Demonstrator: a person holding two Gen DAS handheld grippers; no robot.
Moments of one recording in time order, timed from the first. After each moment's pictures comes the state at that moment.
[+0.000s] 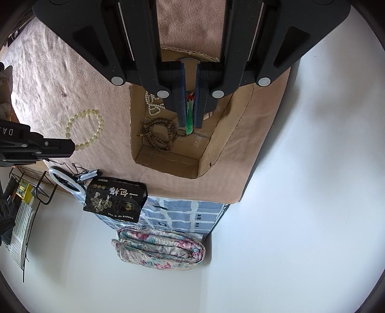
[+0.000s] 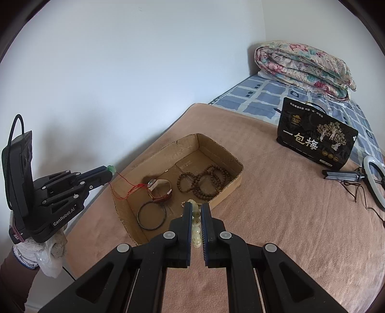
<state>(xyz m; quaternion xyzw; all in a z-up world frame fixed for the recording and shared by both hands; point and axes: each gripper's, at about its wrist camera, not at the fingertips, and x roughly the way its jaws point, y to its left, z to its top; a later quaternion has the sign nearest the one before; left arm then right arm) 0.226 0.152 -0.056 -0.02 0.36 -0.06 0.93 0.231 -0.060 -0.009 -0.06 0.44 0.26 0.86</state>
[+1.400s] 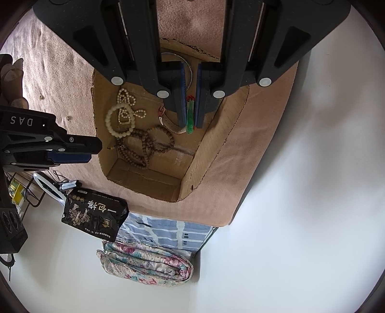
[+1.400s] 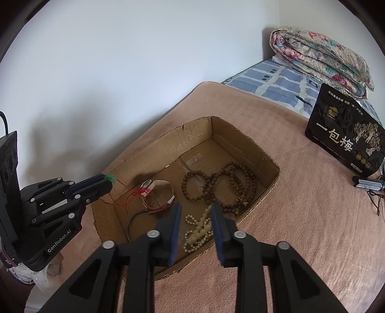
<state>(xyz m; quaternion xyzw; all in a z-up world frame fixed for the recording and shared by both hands) 0.260 0.169 -0.108 -0.03 0.40 -0.03 0.92 0.279 0.004 -0.068 -0.09 0.47 0.26 0.84</state>
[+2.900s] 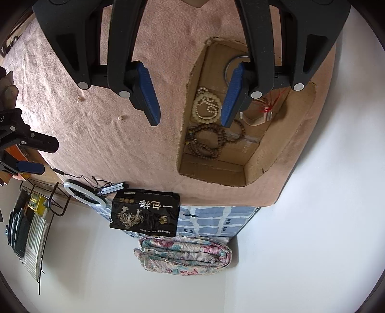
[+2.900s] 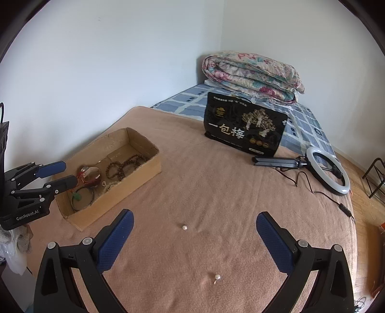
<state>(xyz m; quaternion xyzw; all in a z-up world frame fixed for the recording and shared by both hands) 0.227 0.055 -0.078 0.00 0.36 -0.11 0.93 0.202 -0.175 -0.025 -0.10 0.39 0.12 0.91</state>
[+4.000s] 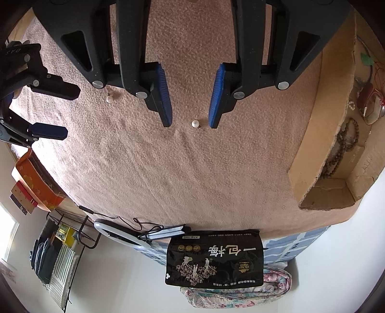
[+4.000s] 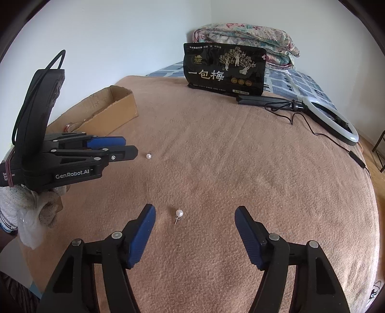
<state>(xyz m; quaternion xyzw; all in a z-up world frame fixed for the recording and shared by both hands) 0.278 -0.089 -0.168 0.03 0.43 -0.22 0.88 0.171 -0.262 -0.121 -0.07 0.44 0.14 0.89</state>
